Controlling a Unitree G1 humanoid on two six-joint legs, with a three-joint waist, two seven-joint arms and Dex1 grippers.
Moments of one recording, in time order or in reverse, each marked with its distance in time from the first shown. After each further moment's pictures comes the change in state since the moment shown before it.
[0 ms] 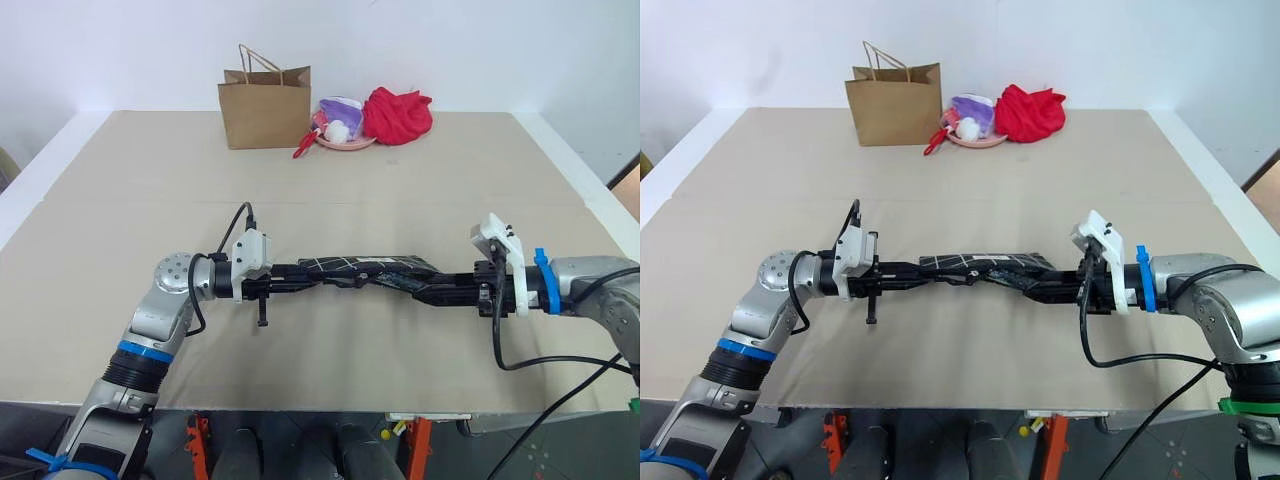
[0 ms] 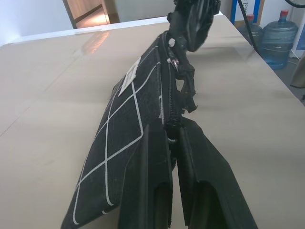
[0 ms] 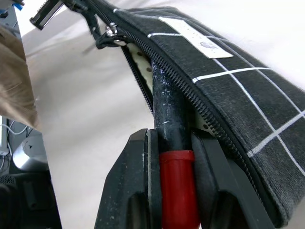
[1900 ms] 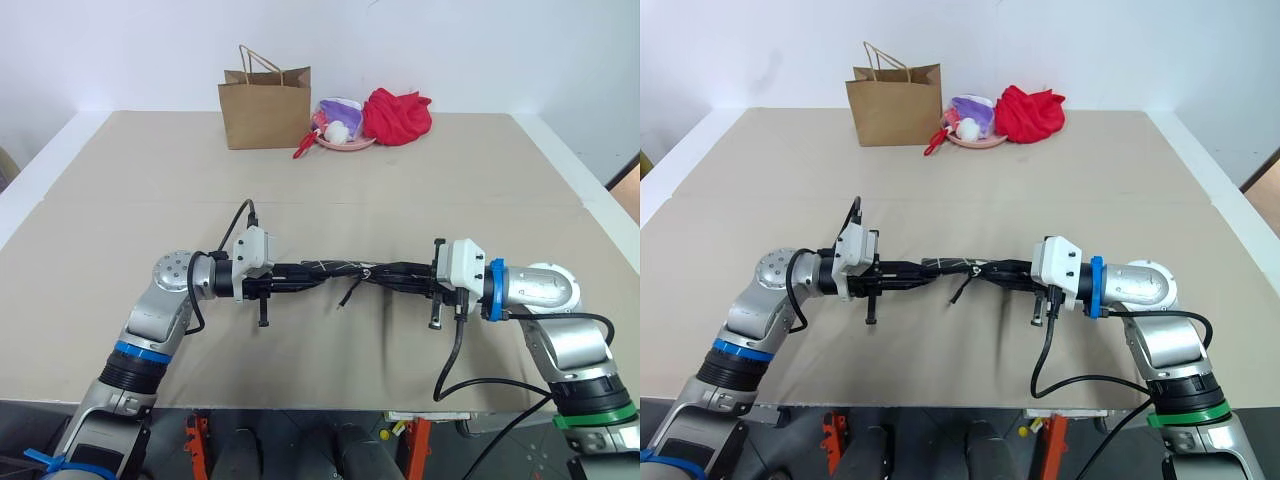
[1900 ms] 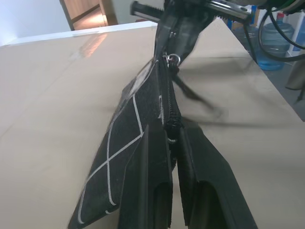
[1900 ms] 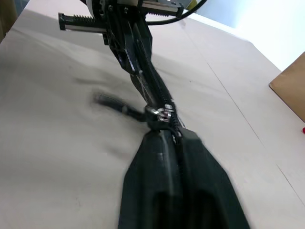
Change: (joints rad) left arm 0.002 0.009 0.004 -0.068 -0.009 0.071 0.007; right arm 0.073 0.306 0.073 0.061 -0.358 -0.963 0.056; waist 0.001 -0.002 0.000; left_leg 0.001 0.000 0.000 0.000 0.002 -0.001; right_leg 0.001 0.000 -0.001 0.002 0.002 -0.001
